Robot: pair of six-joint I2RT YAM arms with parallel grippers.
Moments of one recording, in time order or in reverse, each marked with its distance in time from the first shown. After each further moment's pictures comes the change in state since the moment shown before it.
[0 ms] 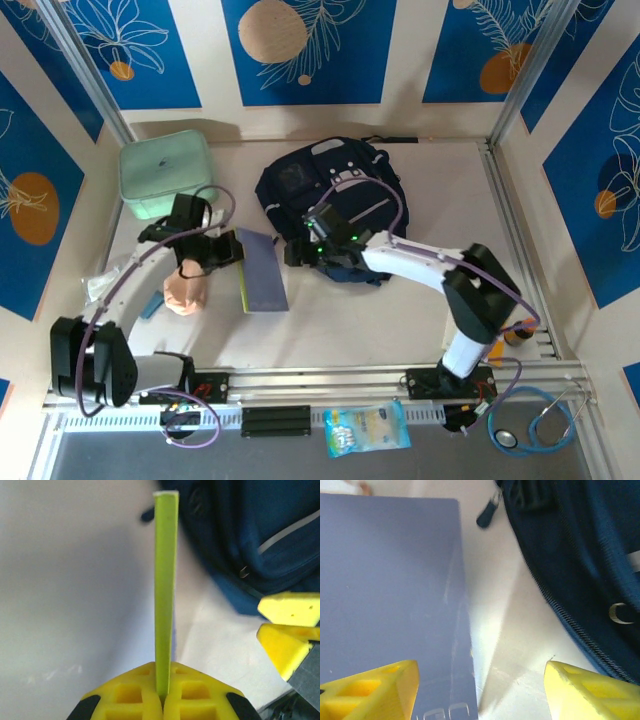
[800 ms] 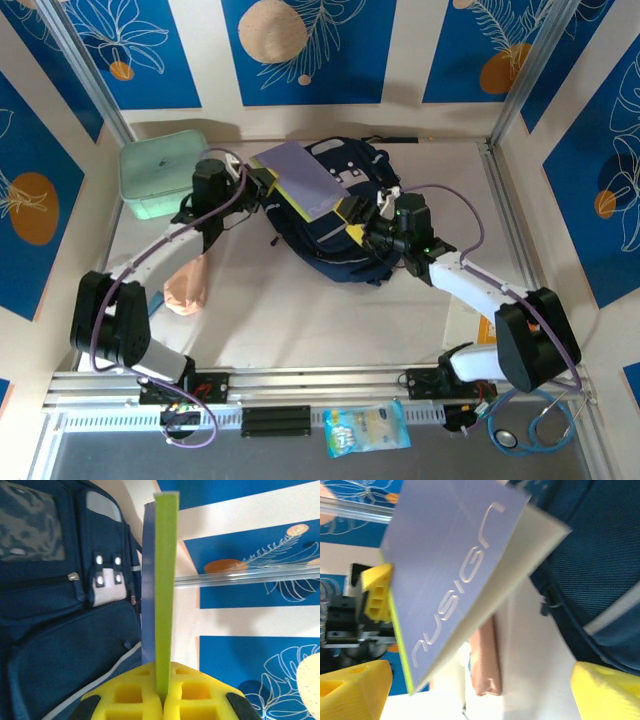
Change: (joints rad) left arm -0.149 0.250 0.046 0.985 -0.030 -0.822; right arm -0.373 -0.308 -0.404 0.635 -0.354 0.485
